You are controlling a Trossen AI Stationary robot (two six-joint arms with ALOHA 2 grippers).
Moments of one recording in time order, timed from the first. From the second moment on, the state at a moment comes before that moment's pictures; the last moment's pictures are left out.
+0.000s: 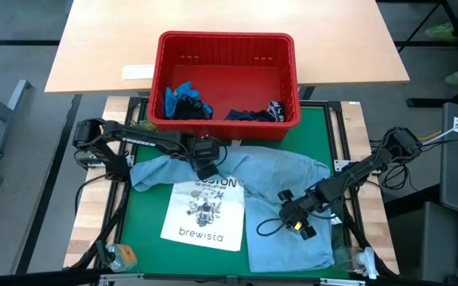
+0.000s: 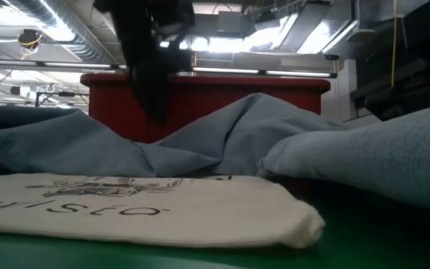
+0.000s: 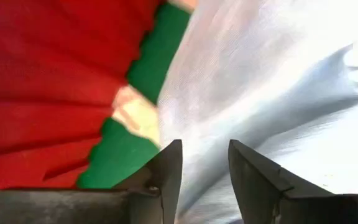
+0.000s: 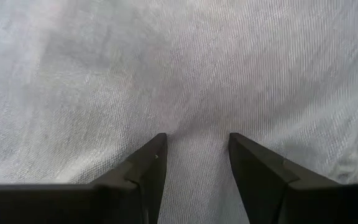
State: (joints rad) left arm 0.05 1.61 1.15 -0.79 -0.33 -0.36; right arm 0.56 1.44 0.69 -0.30 -0.12 0.13
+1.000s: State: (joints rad) left arm 0.04 1.57 1.26 -0.71 -0.27 -0.39; right arm 0.56 1.44 0.86 -0.29 0.05 -0.12
